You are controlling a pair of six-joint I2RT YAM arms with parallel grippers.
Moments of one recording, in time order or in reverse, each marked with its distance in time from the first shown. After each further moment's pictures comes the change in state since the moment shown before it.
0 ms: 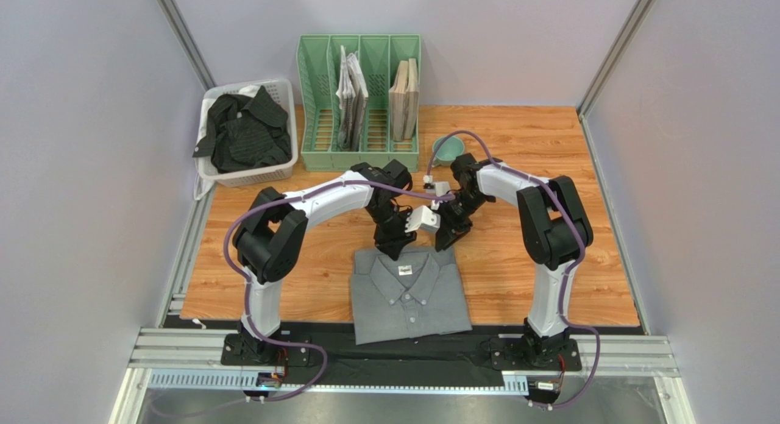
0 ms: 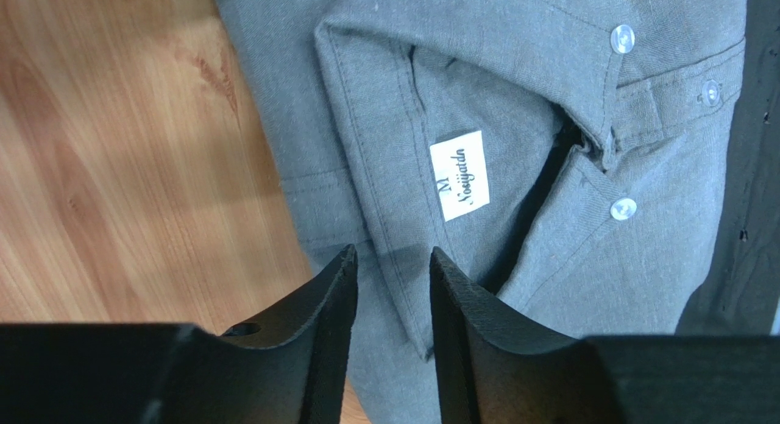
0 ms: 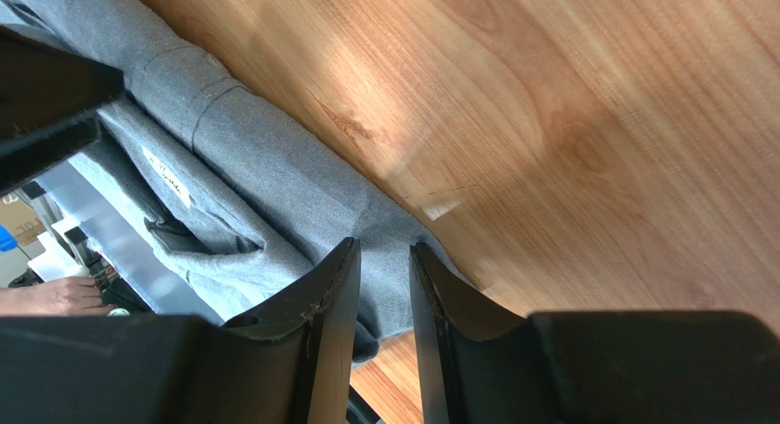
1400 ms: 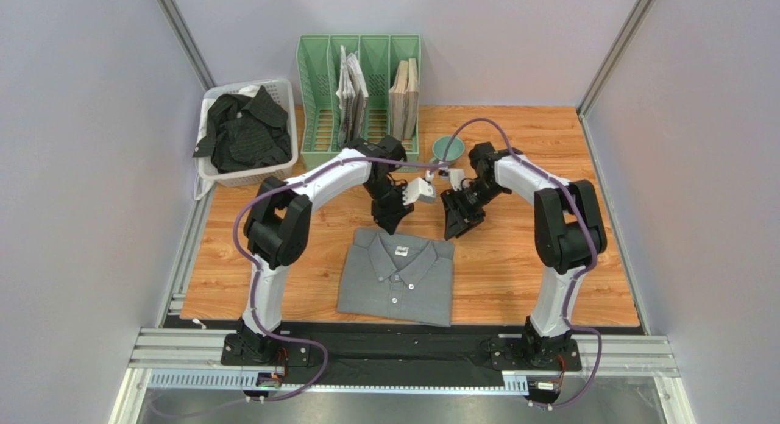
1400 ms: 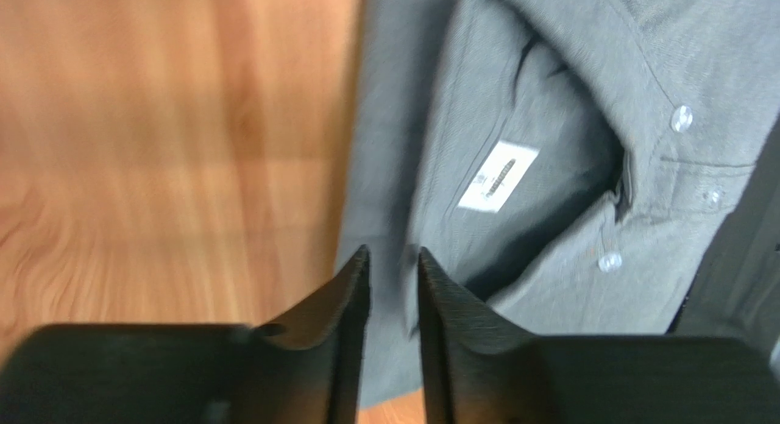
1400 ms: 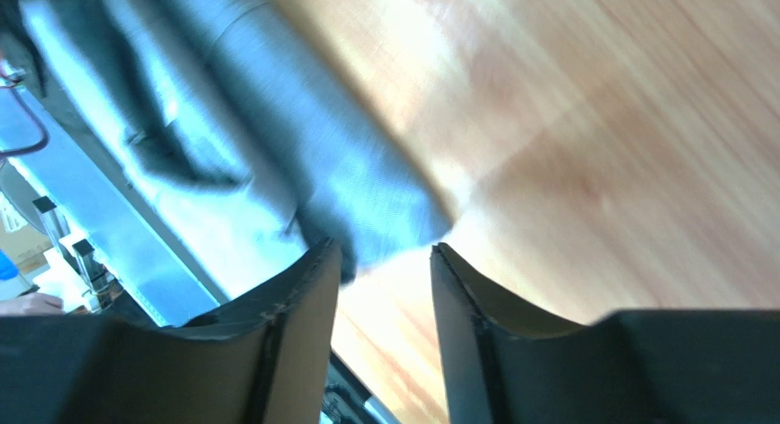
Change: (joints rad) left arm 0.074 0.139 0.251 -0.122 -0.084 -0.032; right arm -0.080 -0.036 0.042 -0.061 -0.004 -0.042
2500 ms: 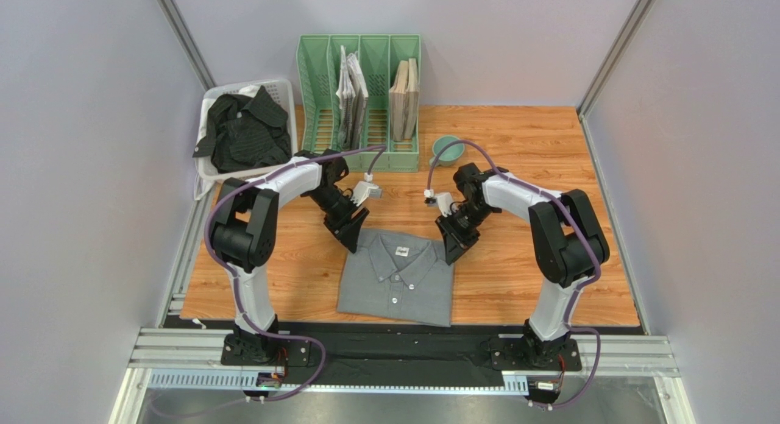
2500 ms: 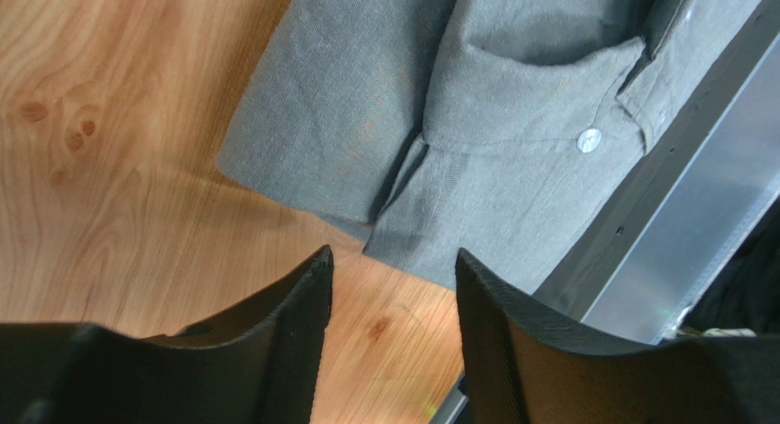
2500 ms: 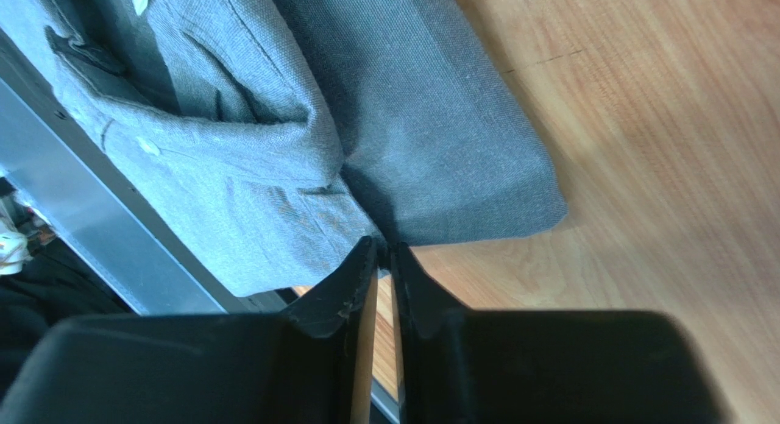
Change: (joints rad) left arm 0.294 -0.171 -0.382 0.015 0.114 -0.241; right arm 0.114 -0.113 -0.183 0.021 0.063 -0.053
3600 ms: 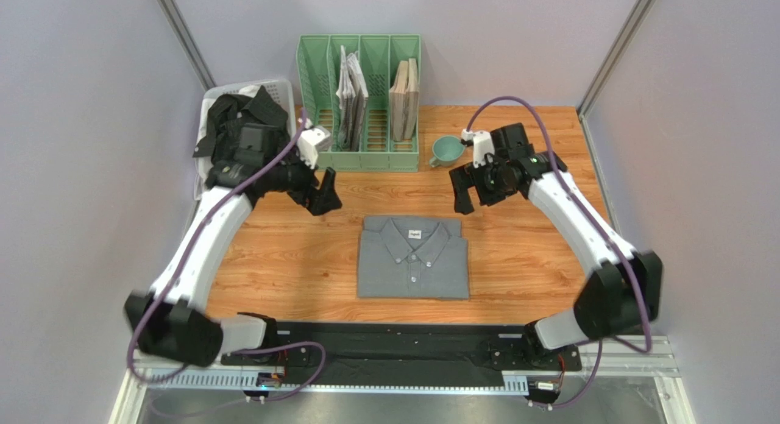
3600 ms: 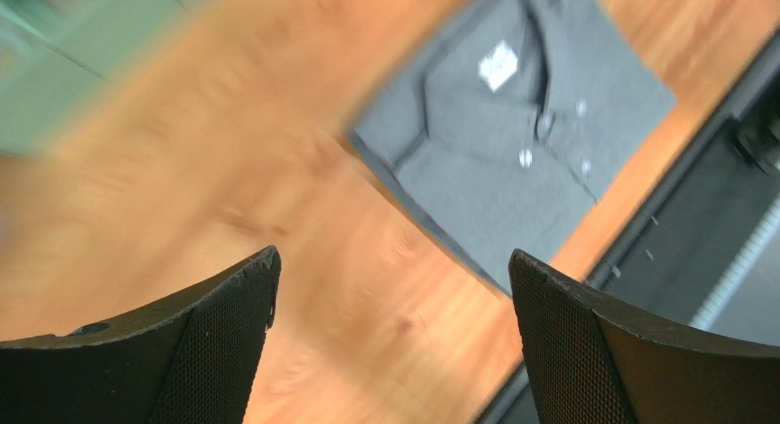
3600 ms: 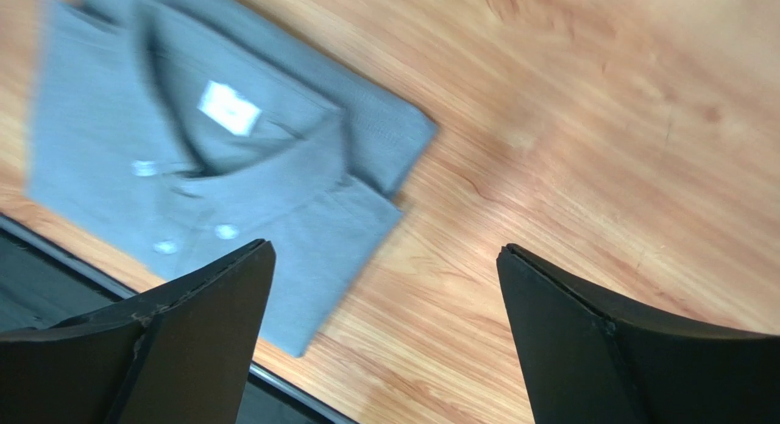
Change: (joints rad) left arm 0.155 -0.516 -0.076 0.208 0.001 -0.268; right arm -0.104 -0.284 0.147 0.050 0.312 0.199
